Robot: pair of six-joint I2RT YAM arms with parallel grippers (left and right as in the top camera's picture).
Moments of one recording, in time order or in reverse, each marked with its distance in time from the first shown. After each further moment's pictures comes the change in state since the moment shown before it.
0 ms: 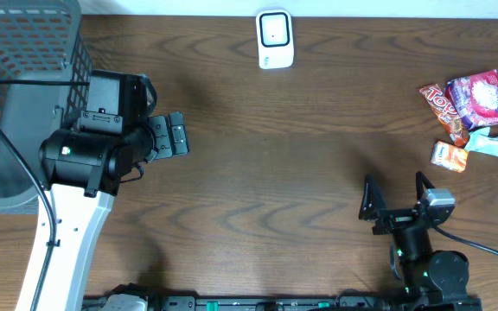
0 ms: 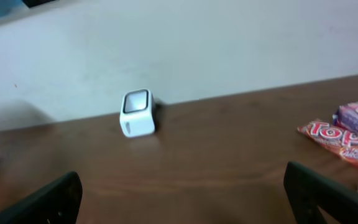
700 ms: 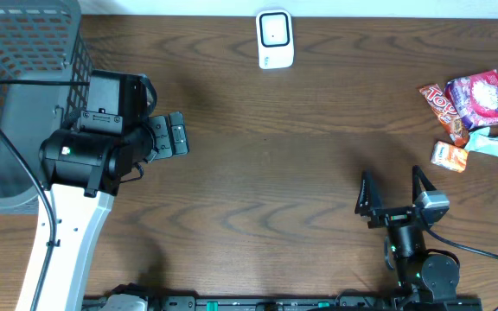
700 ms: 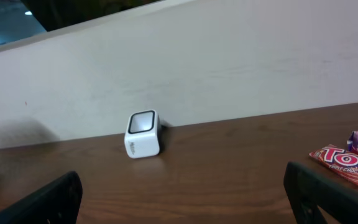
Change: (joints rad) left arm 0.000 0.000 0.000 0.000 0.000 0.000; right arm 0.000 -0.003 -0.143 0.262 -0.012 -0.011
